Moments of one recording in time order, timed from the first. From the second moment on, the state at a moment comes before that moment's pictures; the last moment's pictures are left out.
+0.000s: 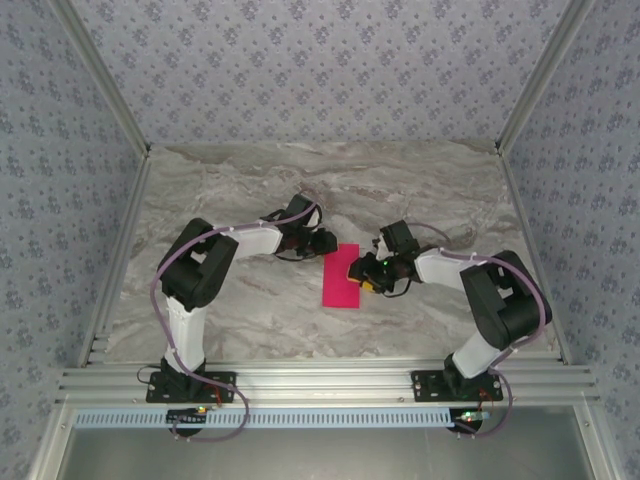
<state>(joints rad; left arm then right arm) -0.64 2.02 1.21 -0.14 0.36 -0.73 0.45 1.62 0.72 -0.15 -0.56 0.82</state>
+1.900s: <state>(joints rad) -1.32 1.86 1.23 -0.51 -0.49 -0.43 0.37 1.70 0.89 -0.19 -0.67 0.81</state>
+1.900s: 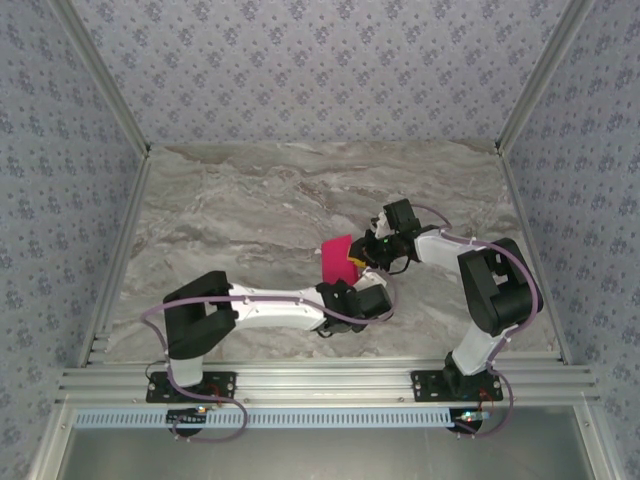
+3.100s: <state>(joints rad) -1.32 1.90 1.26 -0.58 -0.54 -0.46 0.37 1.70 0.91 -0.24 -0.67 0.78</state>
